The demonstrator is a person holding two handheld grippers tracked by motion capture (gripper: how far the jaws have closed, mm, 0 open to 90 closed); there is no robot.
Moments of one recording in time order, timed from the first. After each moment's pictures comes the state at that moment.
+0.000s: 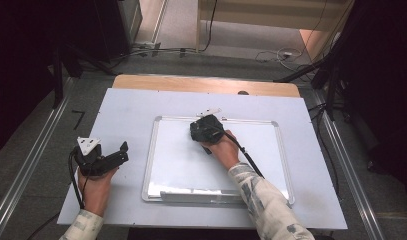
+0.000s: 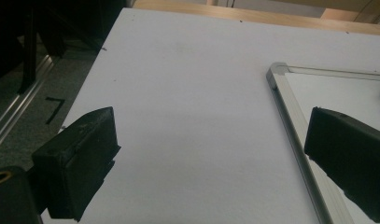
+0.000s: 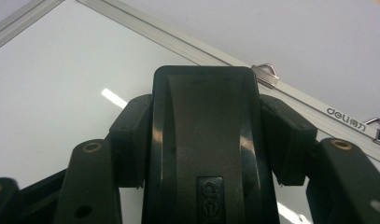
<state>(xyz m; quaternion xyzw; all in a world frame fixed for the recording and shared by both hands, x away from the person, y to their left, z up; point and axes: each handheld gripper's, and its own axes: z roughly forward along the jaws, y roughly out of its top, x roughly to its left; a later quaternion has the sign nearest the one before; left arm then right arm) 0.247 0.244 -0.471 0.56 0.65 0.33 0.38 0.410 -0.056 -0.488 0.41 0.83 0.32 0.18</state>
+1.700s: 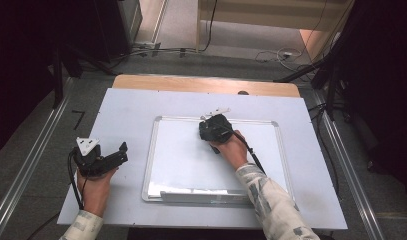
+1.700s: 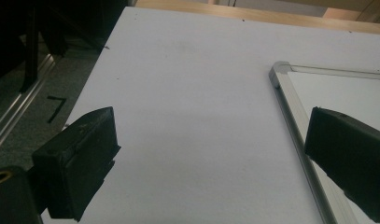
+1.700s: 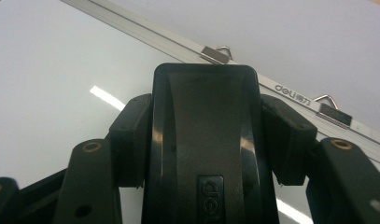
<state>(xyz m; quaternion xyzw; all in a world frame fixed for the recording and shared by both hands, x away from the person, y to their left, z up) 0.245 0.245 -0.472 0.56 0.66 0.33 0.38 0.414 -0.083 -0.487 0.43 0.83 0.31 0.20</state>
